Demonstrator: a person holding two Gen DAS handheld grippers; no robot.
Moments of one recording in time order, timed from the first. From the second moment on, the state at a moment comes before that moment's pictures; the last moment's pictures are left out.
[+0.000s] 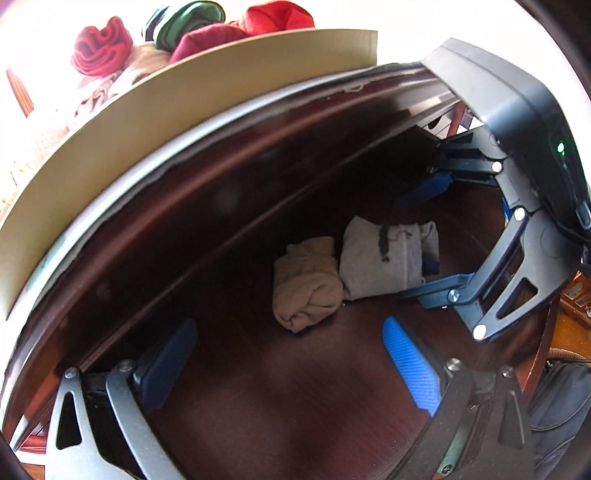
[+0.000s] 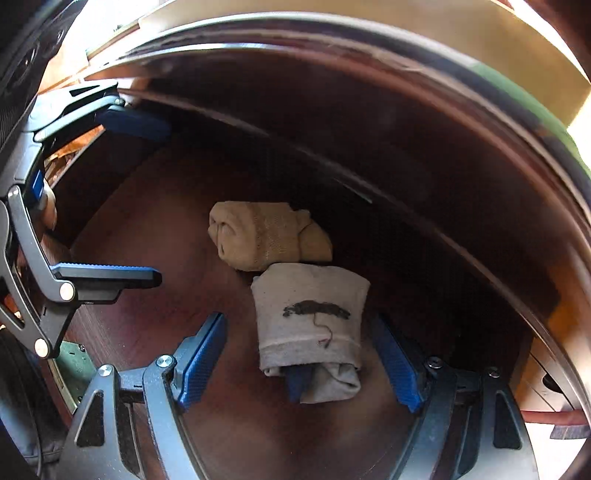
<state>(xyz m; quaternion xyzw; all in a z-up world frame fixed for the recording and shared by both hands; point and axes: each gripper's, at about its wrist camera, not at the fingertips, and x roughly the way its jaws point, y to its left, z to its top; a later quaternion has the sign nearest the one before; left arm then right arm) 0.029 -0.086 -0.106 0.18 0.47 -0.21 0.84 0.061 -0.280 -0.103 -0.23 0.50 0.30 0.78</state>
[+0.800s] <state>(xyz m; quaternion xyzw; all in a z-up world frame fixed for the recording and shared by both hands) 0.051 -0.136 -0.136 0.25 0.51 -0.24 0.79 0.065 -0.295 -0.108 -0.21 0.54 0.31 0.75</state>
